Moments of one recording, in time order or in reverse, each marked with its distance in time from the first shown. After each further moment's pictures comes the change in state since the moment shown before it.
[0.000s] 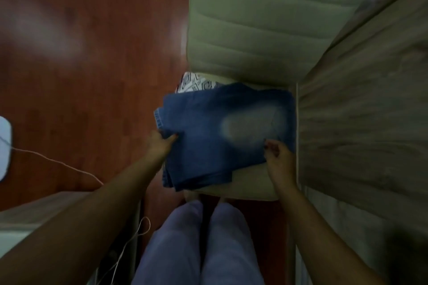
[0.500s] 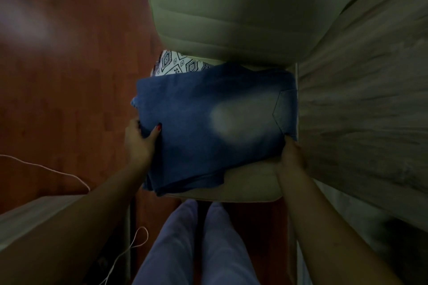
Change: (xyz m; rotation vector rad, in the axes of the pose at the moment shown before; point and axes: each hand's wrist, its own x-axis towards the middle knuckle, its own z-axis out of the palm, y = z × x) left_hand 0.047 -0.031 0.029 0.051 0.211 0.111; right_hand 0.087 0.075 0.000 0.382 0.310 0.578
